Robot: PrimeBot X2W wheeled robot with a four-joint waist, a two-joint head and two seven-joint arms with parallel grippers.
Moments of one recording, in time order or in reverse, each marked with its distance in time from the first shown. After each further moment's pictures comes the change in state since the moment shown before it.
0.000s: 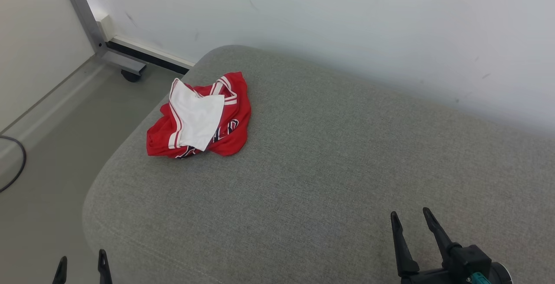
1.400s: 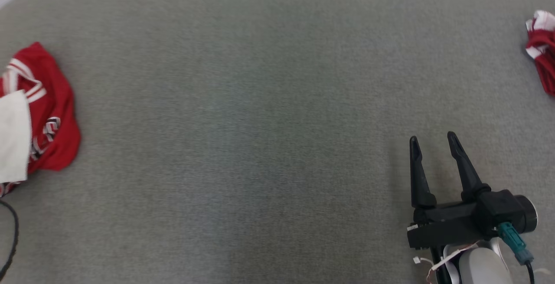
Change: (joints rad) left arm -0.678 0.279 0.170 0.272 -0.207 -0.030 0.130; right arm -0.160 -0.010 -0.044 -0.151 -0.035 0.000 0.000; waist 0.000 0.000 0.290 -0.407
